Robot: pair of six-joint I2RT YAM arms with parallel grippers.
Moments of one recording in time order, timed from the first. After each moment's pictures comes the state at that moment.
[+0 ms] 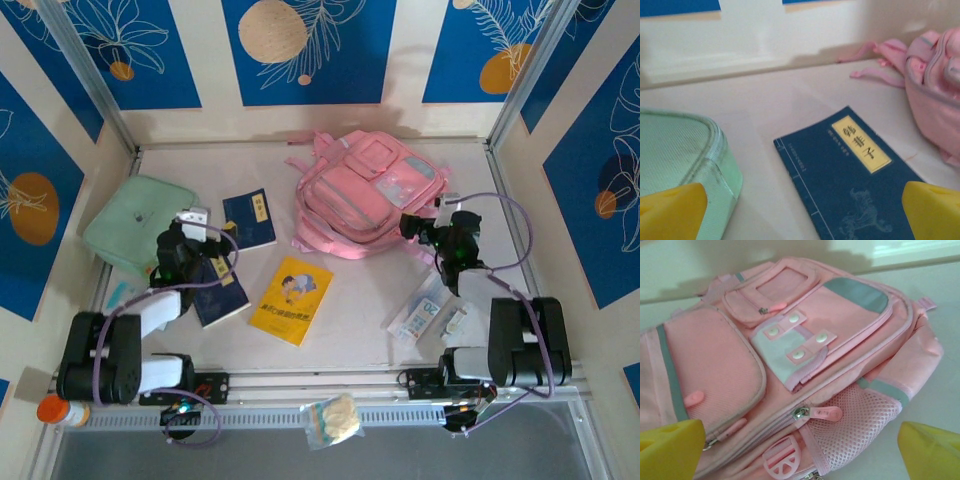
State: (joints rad) left arm -0.06 1.23 0.36 0.62 0.09 0.04; right arm -0.01 1.29 0.49 0.41 -0.19 0.15
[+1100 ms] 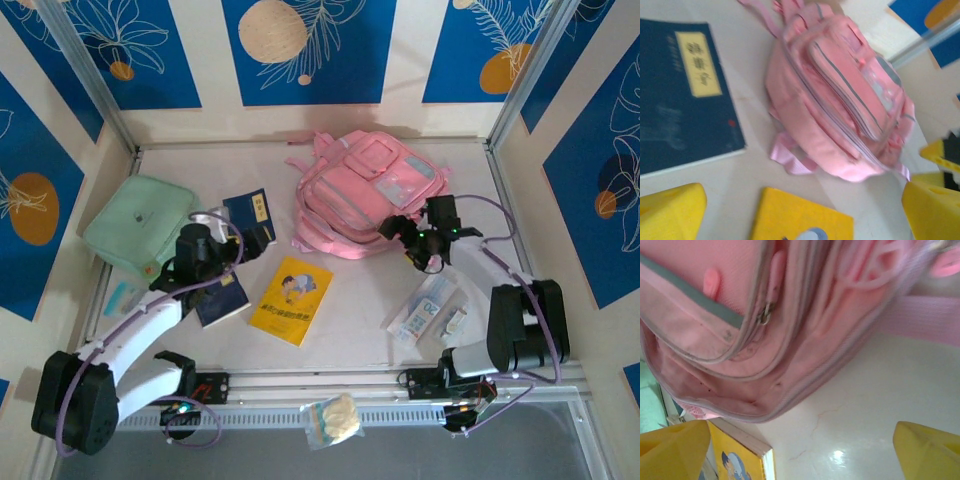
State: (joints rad) left arm -0.38 1.04 0.51 0.10 0.20 -0.63; right arm 0.15 1.43 0.82 -0.39 -0.39 0.80
